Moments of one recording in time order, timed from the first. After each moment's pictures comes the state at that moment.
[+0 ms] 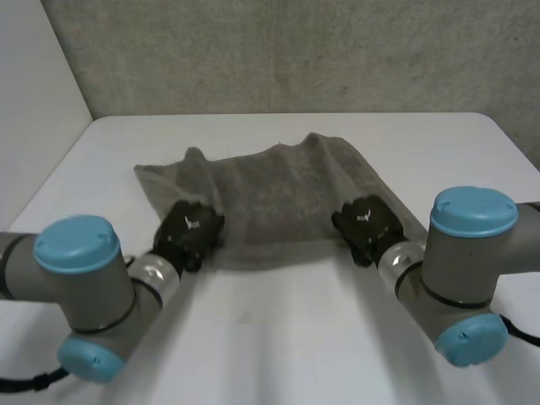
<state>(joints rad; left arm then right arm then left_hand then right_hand) 4.26 -2.09 -1.76 3.59 -1.43 3.63 2.04 -1.01 1.58 -0.23 1.45 2.63 1.17 1.22 1.21 1.22 1.03 0.97 1.18 1.18 1.19 0.98</state>
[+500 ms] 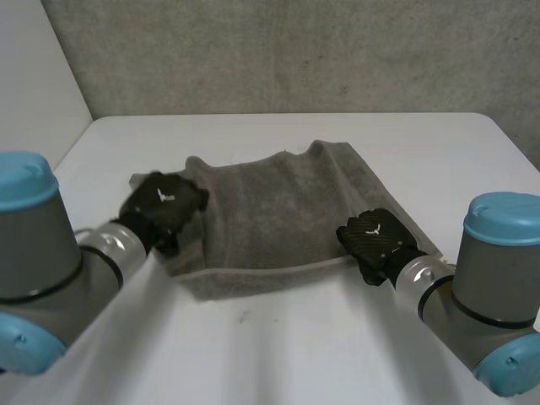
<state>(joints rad) 4.31 -1.84 -1.66 3.22 -1.42 3.64 1.99 -1.15 1.72 -0.19 1.35 2.64 0.53 0.52 0.52 0.52 0.34 0.97 1.18 1.18 1.19 0.99</state>
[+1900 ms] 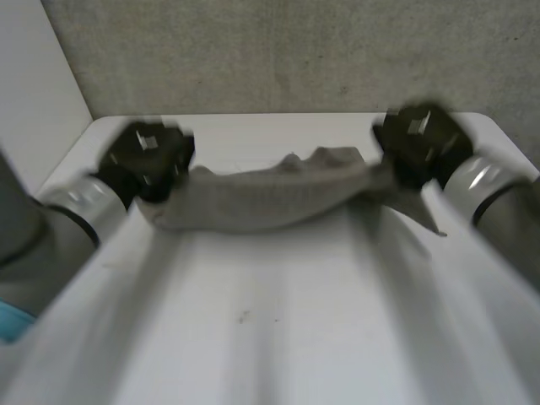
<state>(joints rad) 4.35 -1.72 -1.59 3.23 -1.35 3.52 1.93 -1.38 1.45 0.04 1.37 2.62 1.17 1.21 1.21 1.21 1.03 0.97 1.18 1.18 1.19 0.99</state>
